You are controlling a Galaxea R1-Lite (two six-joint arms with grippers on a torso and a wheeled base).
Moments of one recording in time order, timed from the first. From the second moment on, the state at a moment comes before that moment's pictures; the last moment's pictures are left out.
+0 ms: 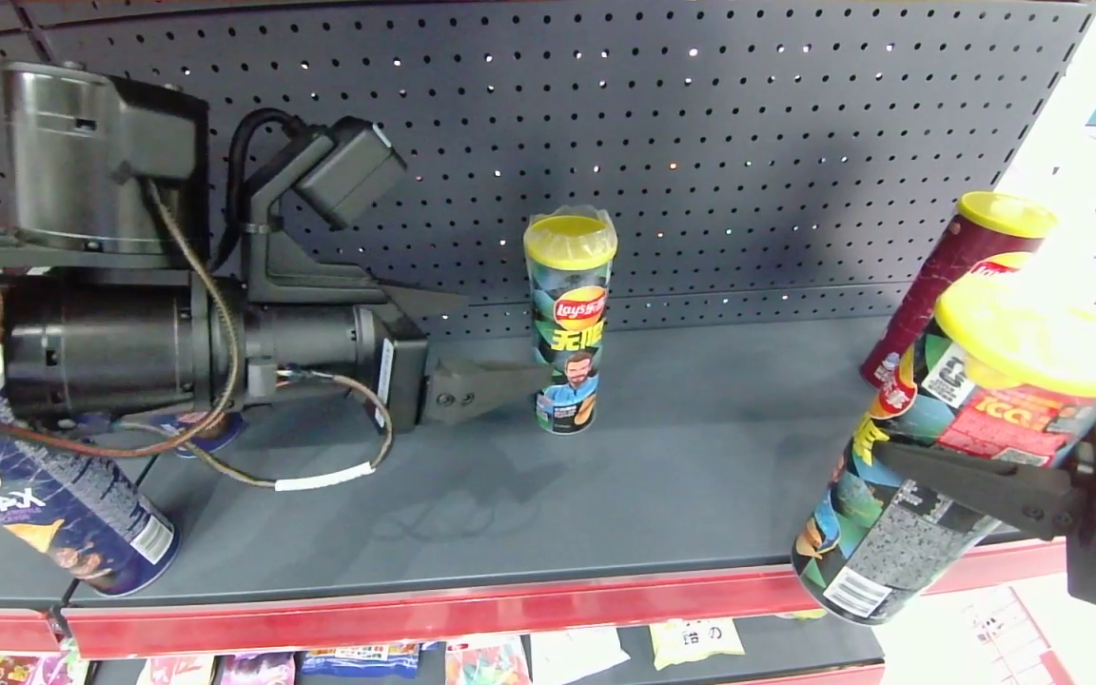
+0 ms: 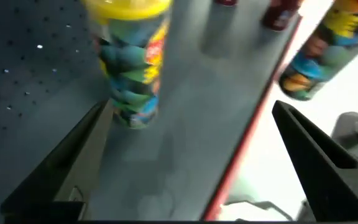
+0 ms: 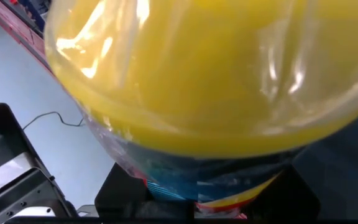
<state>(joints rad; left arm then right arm) -0.58 1.53 -1.07 -0.14 -0.37 0.10 0.42 1.10 -0.59 -0.28 0.38 -0.10</state>
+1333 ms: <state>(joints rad) -0.49 1.87 -1.31 -0.31 -0.53 0.25 0.42 1.11 -0.59 -0.28 0.38 -0.06</state>
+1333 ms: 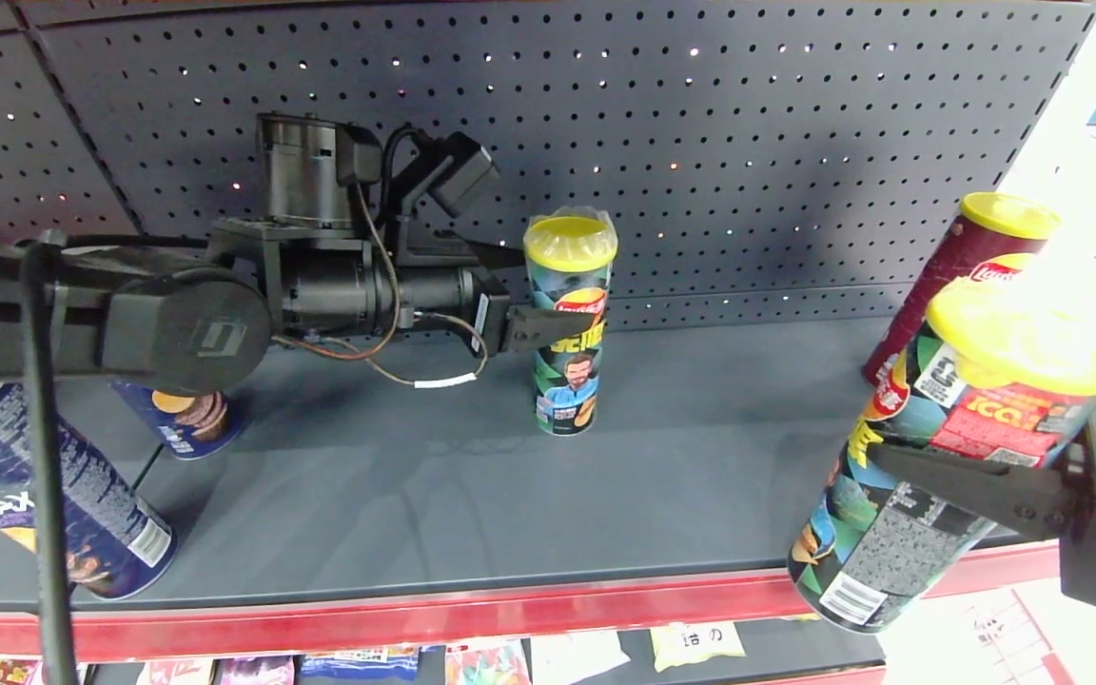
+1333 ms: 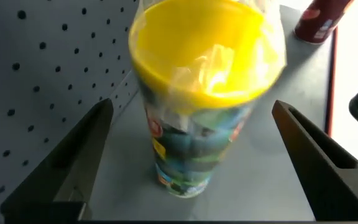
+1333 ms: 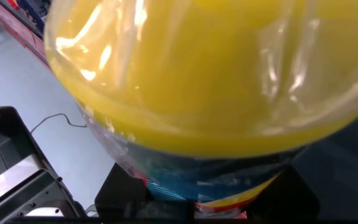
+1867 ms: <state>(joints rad) -0.53 1.97 -1.42 -0.31 -0.50 0.26 0.42 1.11 -0.59 -0.28 0.38 -0.06</state>
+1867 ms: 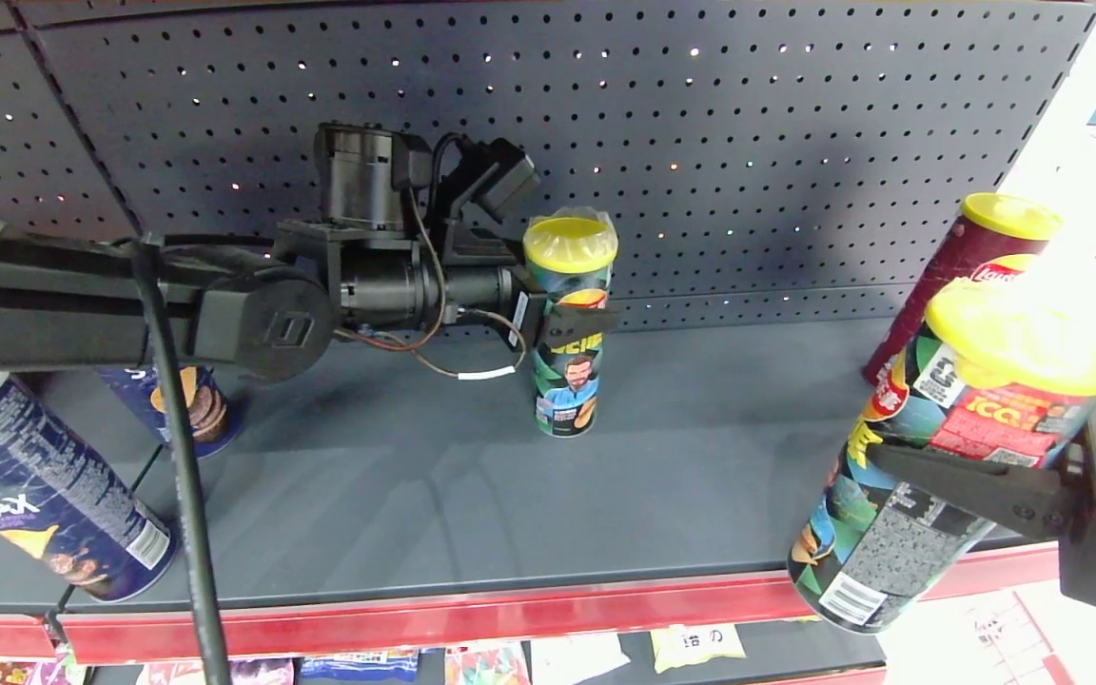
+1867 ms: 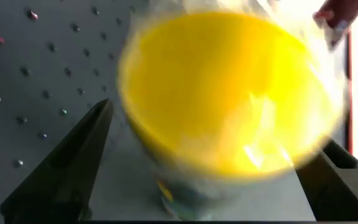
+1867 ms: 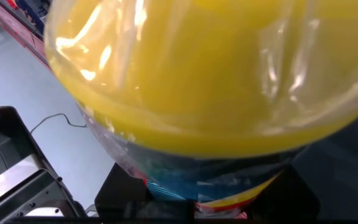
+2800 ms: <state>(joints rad) -0.54 1.95 -1.36 -0.31 -0.56 0.25 0.41 1.11 -0.59 -0.28 0.38 -0.06</state>
